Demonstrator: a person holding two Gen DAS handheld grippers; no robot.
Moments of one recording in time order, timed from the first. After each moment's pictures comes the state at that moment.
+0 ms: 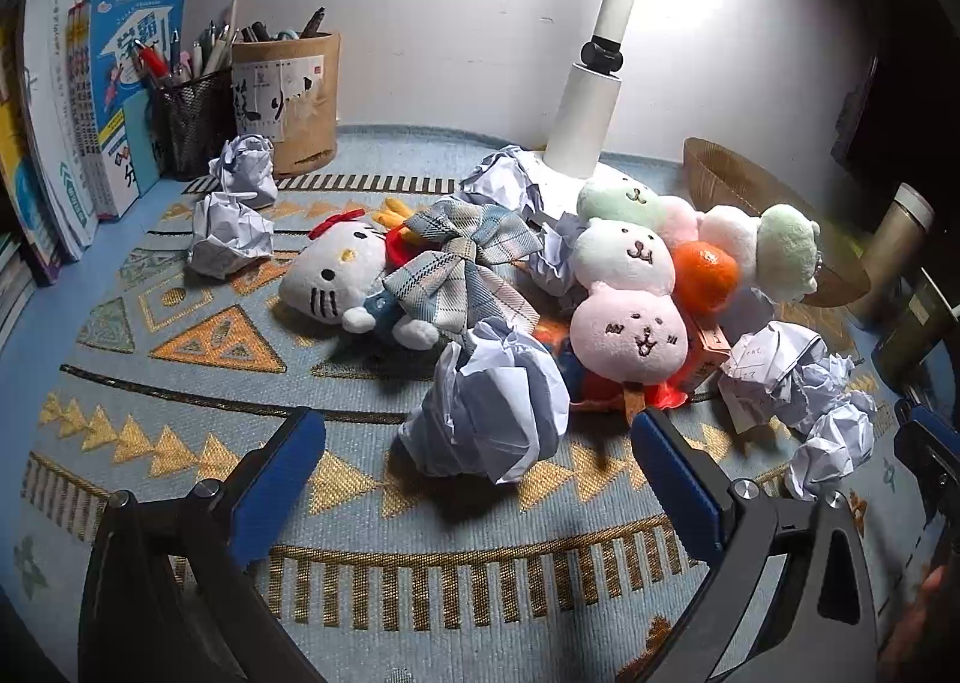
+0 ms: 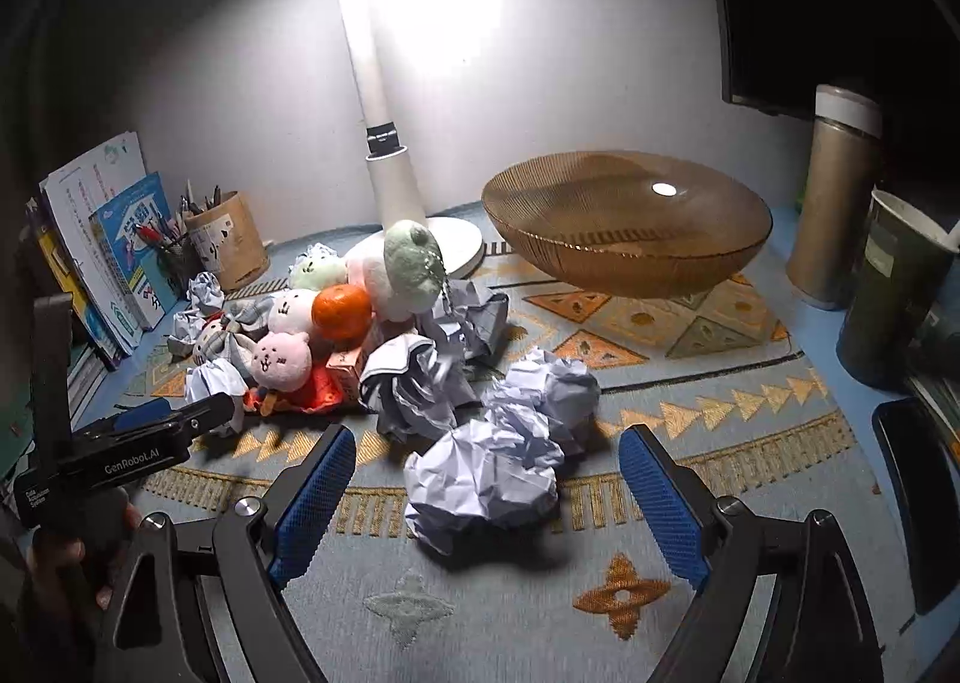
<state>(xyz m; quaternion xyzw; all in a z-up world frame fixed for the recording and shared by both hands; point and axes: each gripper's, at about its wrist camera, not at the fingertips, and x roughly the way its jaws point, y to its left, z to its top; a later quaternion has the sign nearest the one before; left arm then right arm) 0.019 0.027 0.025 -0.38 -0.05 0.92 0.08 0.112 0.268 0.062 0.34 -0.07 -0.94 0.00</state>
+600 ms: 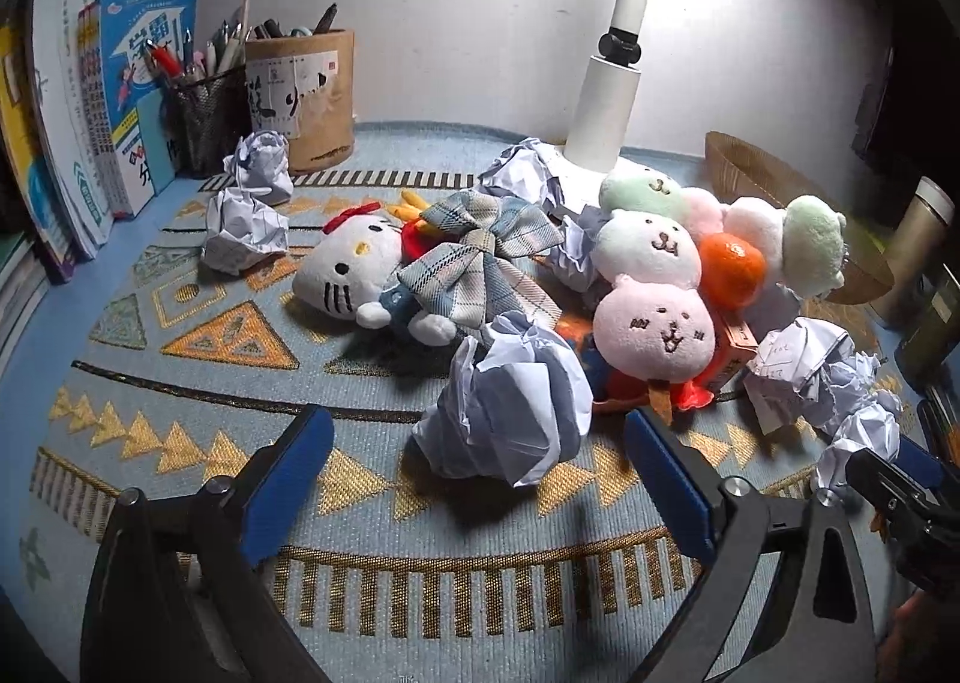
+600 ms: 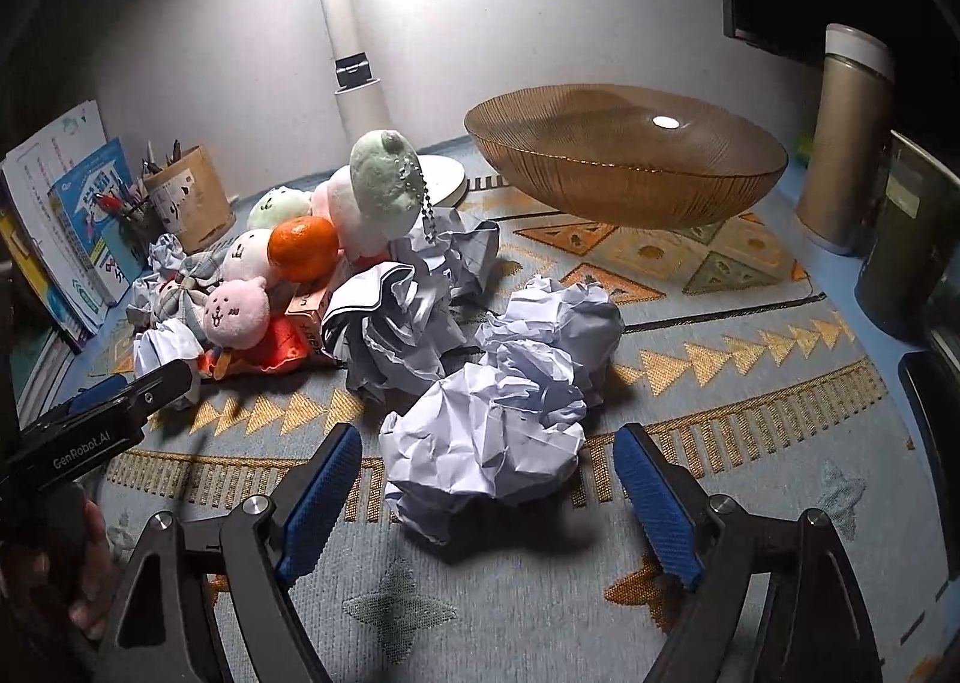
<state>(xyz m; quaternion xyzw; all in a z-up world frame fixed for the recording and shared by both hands) 0.009 0.025 0.019 -0.40 -0.05 0.91 0.06 0.083 0.258 0.033 0.39 -0.07 -0.92 -0.03</state>
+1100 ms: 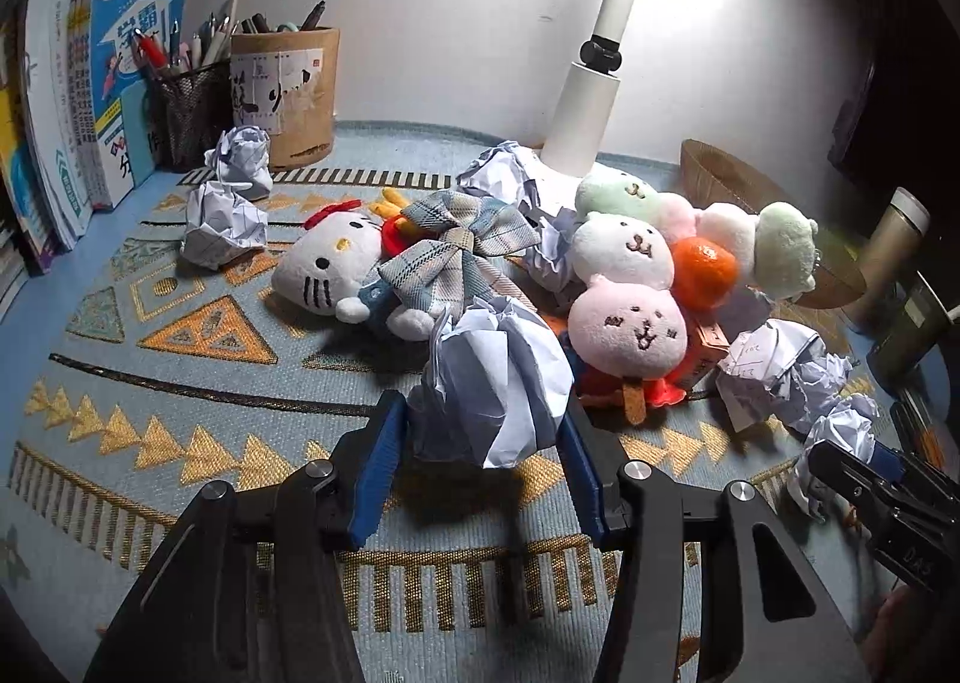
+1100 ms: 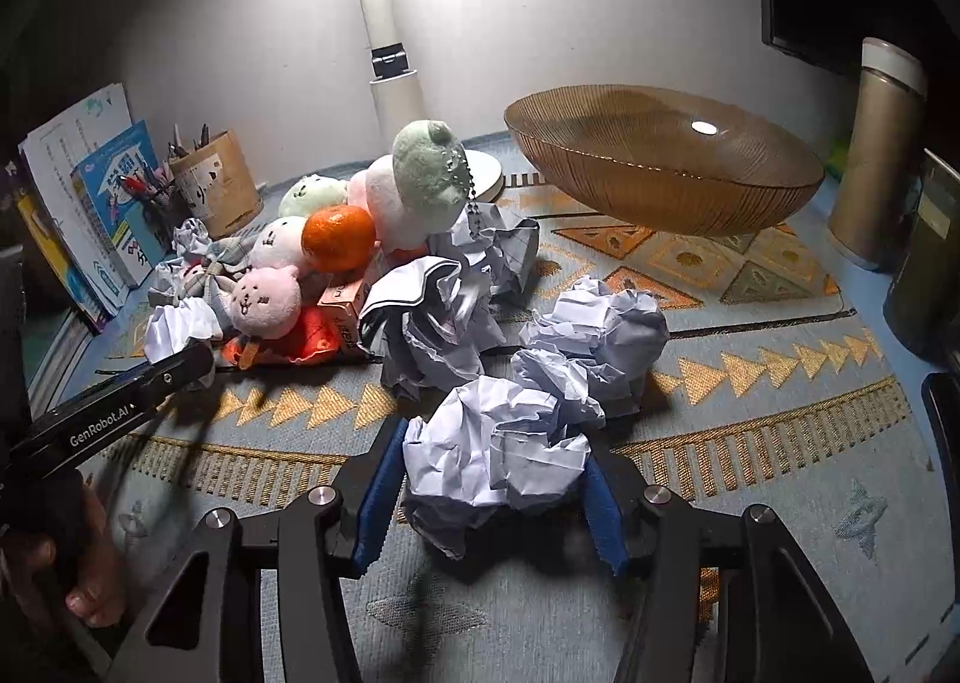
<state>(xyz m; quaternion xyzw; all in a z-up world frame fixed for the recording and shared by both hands) 0.021 0.029 0.023 -0.38 -0.06 0.92 0.09 0.089 0.248 0.039 0.38 -0.07 -0.92 0.03</state>
